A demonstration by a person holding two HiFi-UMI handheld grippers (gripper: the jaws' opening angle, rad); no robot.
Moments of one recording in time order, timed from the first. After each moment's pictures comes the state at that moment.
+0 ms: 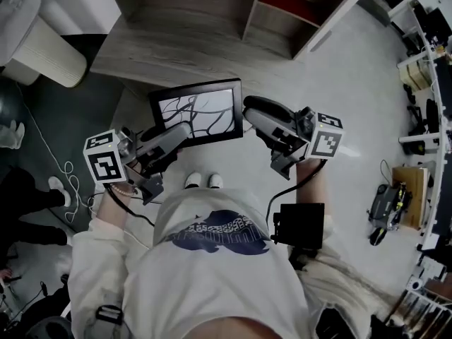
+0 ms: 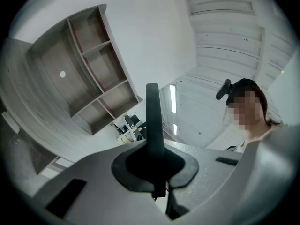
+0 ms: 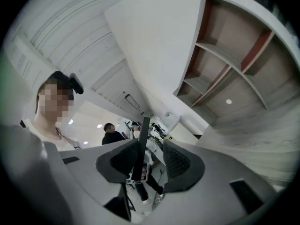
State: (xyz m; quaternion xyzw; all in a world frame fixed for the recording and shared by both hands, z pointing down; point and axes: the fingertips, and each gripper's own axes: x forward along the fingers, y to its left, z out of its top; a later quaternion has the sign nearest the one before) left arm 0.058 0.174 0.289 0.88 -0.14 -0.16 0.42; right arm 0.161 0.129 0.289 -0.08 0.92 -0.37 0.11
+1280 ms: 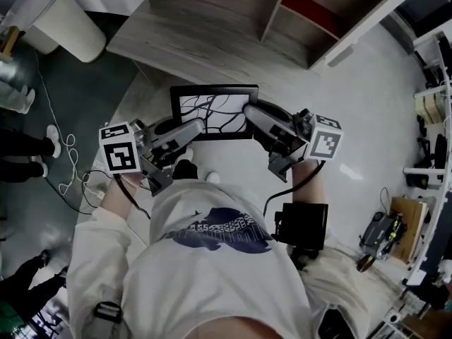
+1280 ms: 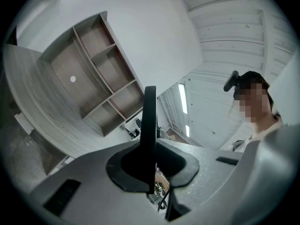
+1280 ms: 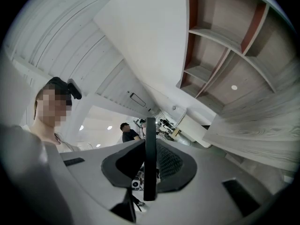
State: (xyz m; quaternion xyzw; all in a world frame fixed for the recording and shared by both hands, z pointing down) left arm 0.057 0.170 0.314 0.87 -0.22 -0.15 0.41; right arm 0.131 0.124 0.294 -0.01 0.90 -0.42 0.11
